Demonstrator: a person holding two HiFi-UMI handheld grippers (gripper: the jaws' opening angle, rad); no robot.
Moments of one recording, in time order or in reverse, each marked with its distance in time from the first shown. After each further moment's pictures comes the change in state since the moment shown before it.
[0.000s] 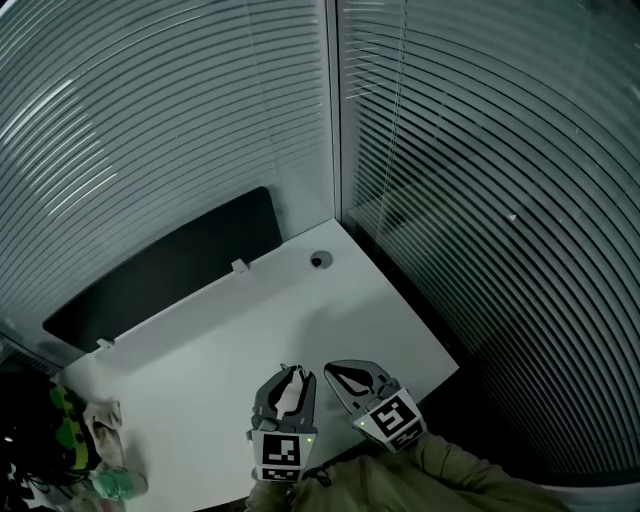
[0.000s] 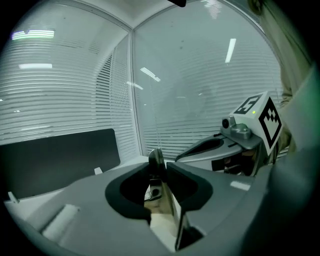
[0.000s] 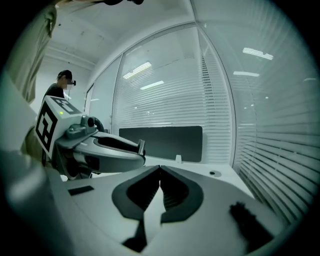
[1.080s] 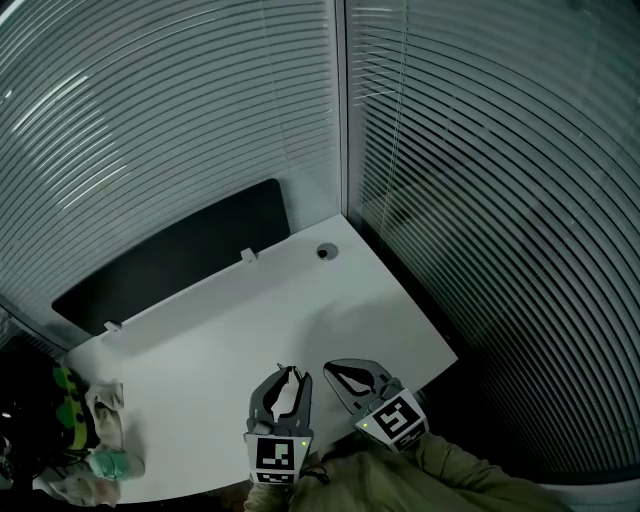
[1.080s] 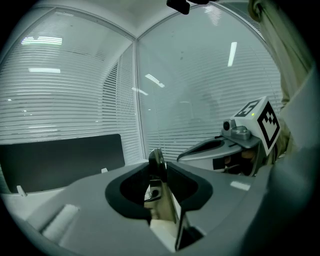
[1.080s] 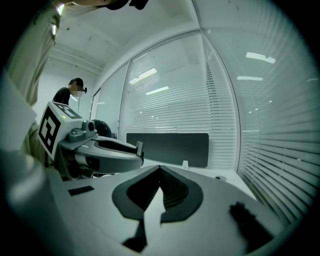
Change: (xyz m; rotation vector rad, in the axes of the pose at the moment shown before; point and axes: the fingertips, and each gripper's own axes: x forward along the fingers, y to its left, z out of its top) left arm -0.047 -0.010 0.003 -0.020 -0.062 0.057; right arm -0.024 0.036 0.012 -0.031 -0.060 0.043
